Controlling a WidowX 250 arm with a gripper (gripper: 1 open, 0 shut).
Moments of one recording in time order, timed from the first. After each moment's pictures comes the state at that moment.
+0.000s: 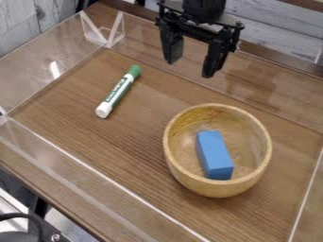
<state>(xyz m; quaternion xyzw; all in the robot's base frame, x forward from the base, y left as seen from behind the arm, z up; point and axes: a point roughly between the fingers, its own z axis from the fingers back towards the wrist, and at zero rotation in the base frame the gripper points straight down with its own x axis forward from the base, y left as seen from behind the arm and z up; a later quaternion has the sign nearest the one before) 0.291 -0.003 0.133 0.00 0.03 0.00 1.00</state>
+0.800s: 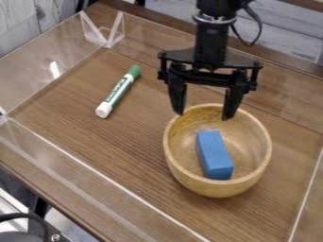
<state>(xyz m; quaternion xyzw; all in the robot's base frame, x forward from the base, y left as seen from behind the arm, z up) 0.252 -0.053 0.112 -0.02 0.04 0.20 0.98</state>
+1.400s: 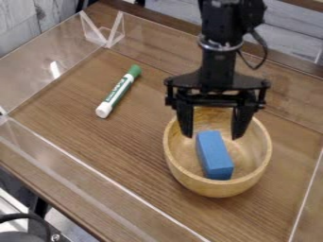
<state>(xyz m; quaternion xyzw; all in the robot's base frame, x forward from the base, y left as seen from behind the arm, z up) 0.244 -0.066 0.092 -0.03 0.03 0.24 0.97</state>
